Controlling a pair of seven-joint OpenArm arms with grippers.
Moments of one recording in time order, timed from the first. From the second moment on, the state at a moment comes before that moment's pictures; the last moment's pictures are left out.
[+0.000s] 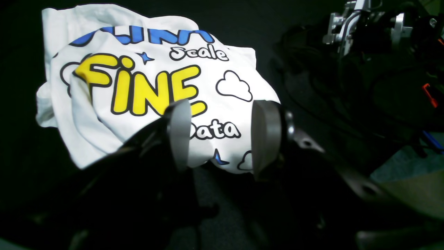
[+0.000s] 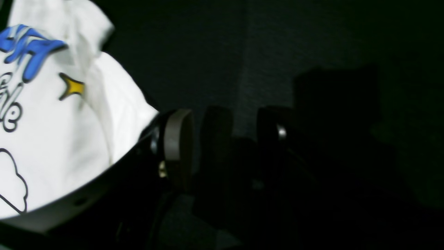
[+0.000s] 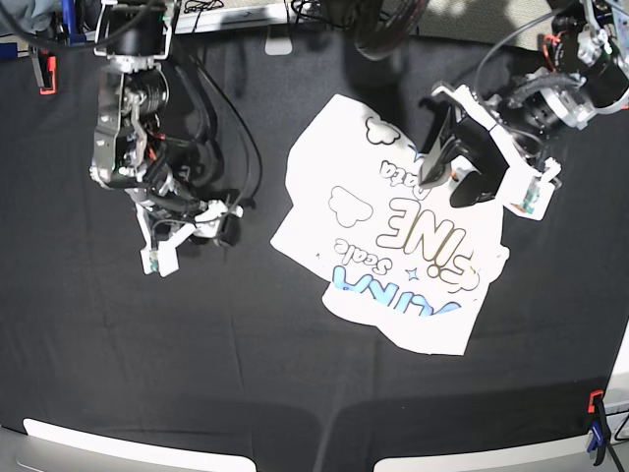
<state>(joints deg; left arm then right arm) 22.9 -12.7 -9.4 128.7 -40.1 -26.9 53.0 1.5 8.0 11.4 80.0 27.2 22.6 -40.2</state>
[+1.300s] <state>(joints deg) 22.9 -12.7 -9.4 128.7 -40.1 -26.9 53.0 5.4 -3.4 3.9 70.4 20.6 22.7 -33.6</state>
